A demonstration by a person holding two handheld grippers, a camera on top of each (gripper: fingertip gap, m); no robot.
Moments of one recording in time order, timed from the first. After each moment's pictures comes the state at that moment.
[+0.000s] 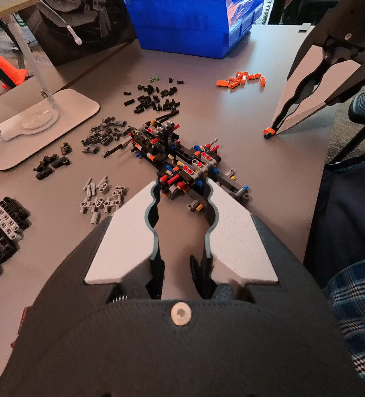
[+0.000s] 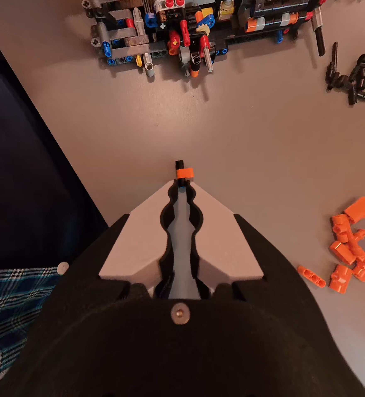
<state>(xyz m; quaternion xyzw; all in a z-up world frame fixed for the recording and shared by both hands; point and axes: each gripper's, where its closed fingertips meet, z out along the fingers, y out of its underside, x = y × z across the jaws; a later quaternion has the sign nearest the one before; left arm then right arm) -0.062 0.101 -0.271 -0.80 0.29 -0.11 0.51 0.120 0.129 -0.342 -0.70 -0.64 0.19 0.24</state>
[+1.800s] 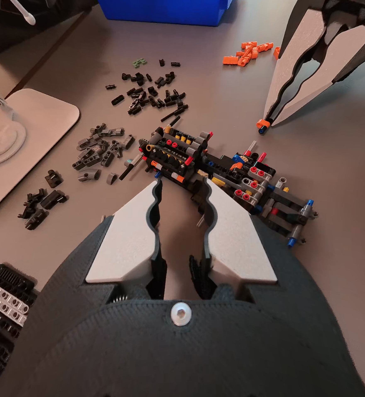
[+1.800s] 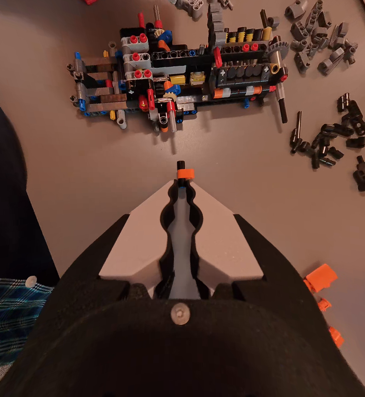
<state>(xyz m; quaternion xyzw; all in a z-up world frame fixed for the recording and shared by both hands) -0.066 0.180 -0.290 -0.80 0.38 -0.14 0.44 0.076 0.168 -0.335 -0.66 -0.66 0.24 0.27</state>
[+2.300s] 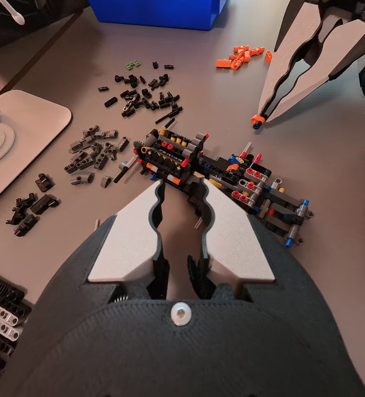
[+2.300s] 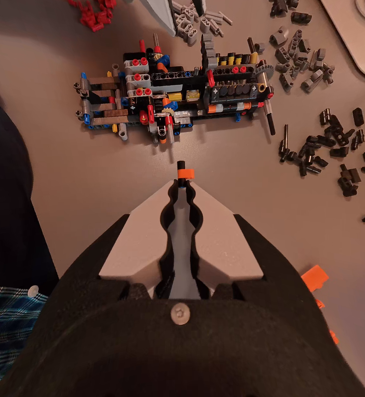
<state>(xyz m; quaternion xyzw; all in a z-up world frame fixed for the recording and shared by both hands) -0.062 0.180 -0.292 -0.80 0.38 -0.16 0.44 0.072 0.169 -0.323 -0.65 -0.65 0.25 0.30</state>
